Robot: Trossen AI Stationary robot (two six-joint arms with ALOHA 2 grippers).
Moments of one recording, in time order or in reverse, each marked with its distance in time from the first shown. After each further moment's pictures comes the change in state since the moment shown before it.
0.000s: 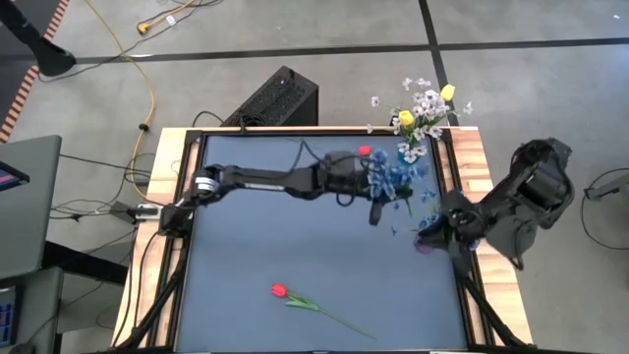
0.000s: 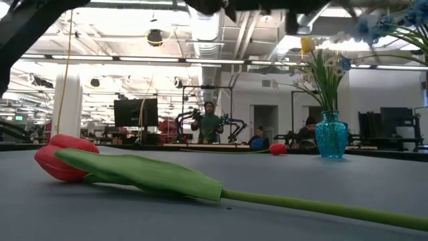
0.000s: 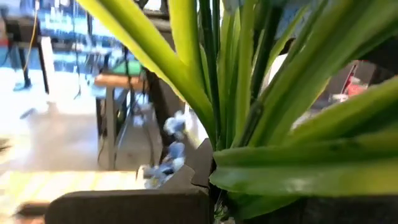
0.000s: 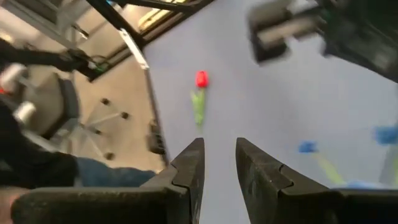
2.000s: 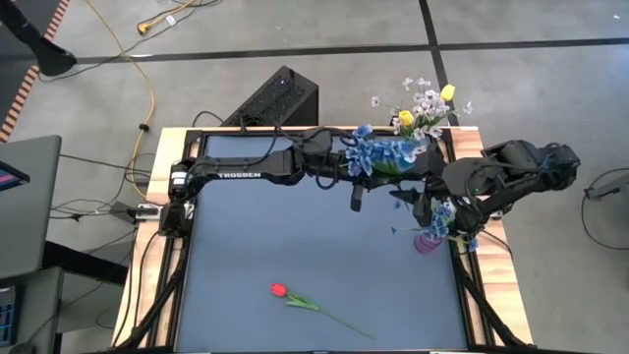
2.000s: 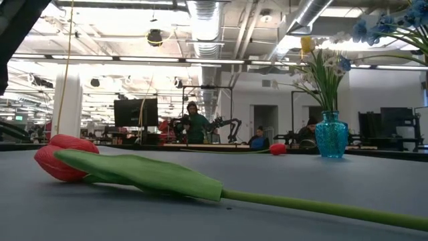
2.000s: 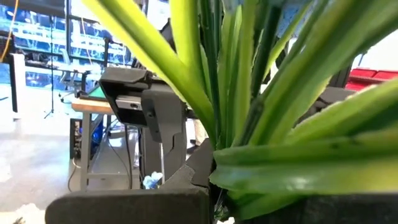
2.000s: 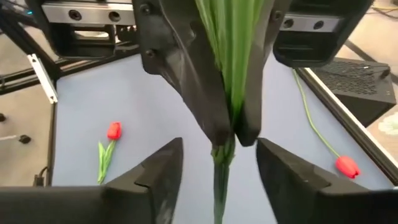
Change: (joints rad) left arm 0.024 -0.186 -0.001 -0.076 0.101 -0.096; right arm -0.488 -0.002 0.000 0.104 -0.055 -0.625
